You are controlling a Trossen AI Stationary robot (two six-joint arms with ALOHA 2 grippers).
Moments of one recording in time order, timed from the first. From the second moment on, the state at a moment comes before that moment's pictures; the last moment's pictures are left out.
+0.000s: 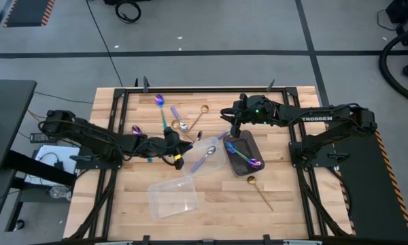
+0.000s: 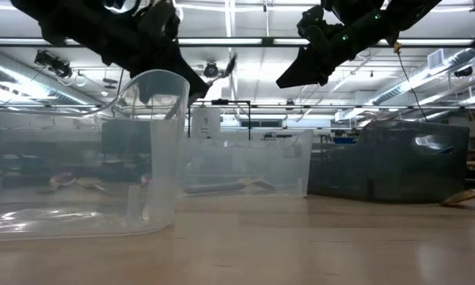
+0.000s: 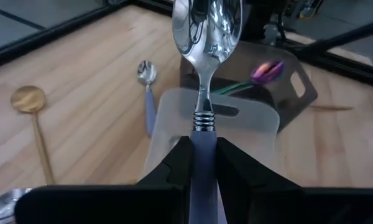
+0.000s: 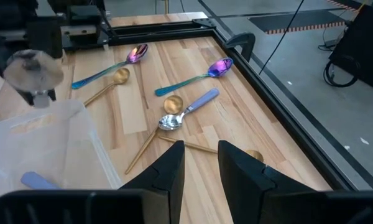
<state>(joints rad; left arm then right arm) -0.17 1.34 0.60 0.31 -0.43 -0.40 -0.26 1.26 0.80 0.03 0.06 -0.04</state>
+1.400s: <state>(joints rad) -0.20 1.62 0.77 0.04 -0.35 -0.64 -0.26 1.26 0.80 0.02 0.06 -0.04</state>
